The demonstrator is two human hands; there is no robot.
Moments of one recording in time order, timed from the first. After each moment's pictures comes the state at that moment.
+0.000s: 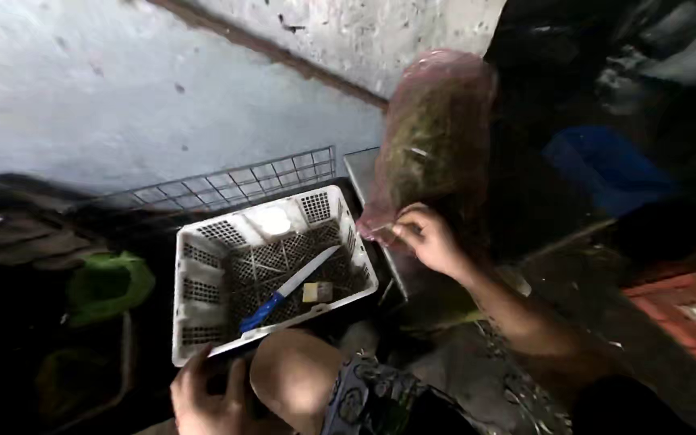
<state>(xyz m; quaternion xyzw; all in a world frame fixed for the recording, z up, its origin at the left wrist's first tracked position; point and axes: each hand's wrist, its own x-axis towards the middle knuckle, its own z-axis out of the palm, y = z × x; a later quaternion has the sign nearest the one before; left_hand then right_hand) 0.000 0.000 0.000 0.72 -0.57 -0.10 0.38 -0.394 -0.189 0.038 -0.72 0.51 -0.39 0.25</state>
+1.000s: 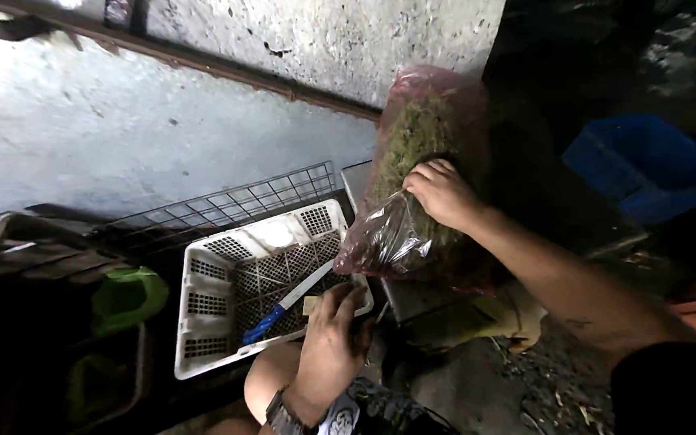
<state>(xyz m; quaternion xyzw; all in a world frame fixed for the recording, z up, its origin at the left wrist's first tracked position) -0.183 -0.103 0.038 0.53 -0.80 -0.12 0.25 -0.471 -0.299 0.065 -0.86 0.46 -0.22 -0.08</state>
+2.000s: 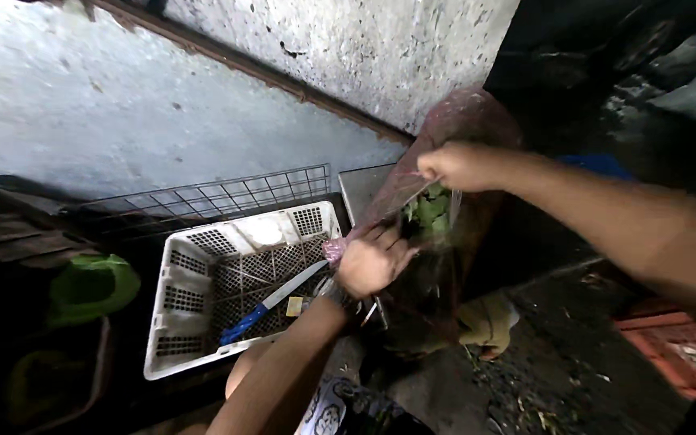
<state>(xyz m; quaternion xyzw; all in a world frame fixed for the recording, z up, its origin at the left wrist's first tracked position) -0.254 -0.224 0.039 0.29 -0.89 0.08 0.35 -0.480 -0.317 0.193 -0.88 0.46 0.06 0.07</state>
